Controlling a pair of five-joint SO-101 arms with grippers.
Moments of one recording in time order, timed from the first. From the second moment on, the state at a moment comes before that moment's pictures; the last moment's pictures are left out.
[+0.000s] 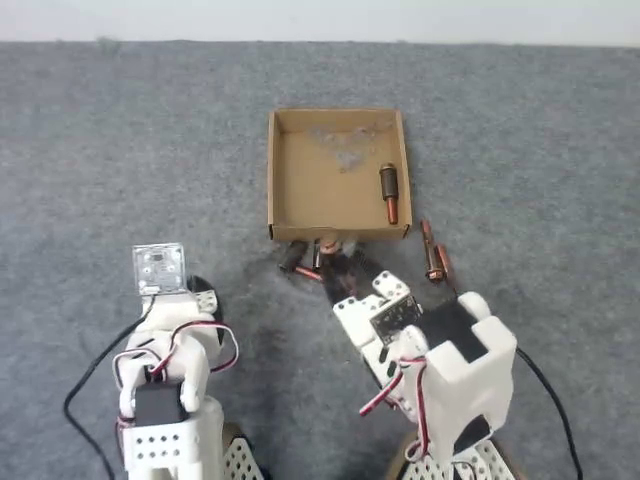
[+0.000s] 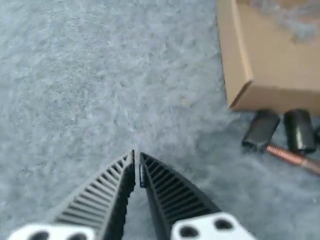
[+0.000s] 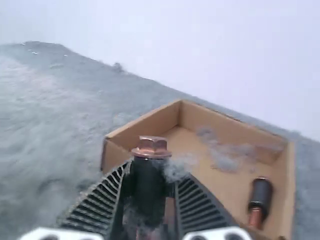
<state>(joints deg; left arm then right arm) -11.7 -103.3 97.5 61.4 4.3 -33.6 19.3 90.5 -98.7 9.1</state>
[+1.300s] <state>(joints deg) -11.6 -103.3 97.5 62.2 1.6 -27.3 -4.2 46.1 -10.9 16.7</state>
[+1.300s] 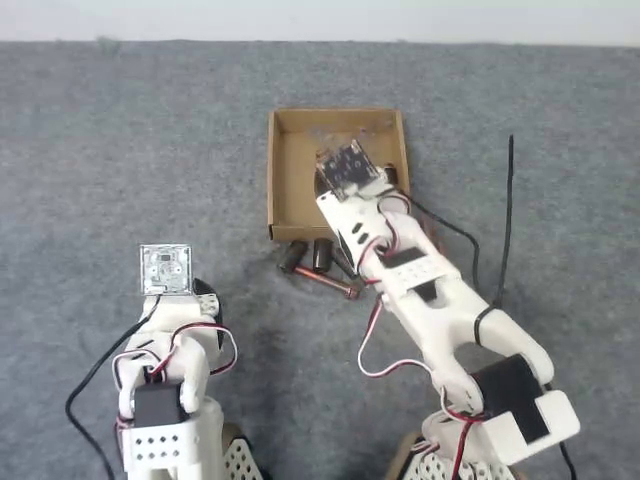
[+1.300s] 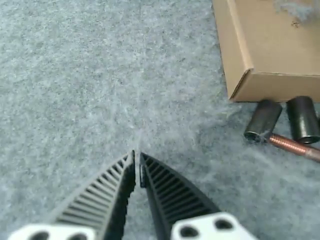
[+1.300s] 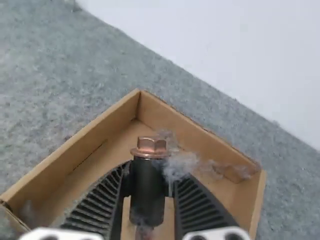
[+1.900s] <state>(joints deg) -11.6 -103.3 97.5 62.2 1.6 -21.5 10.5 20.2 11.1 15.1</state>
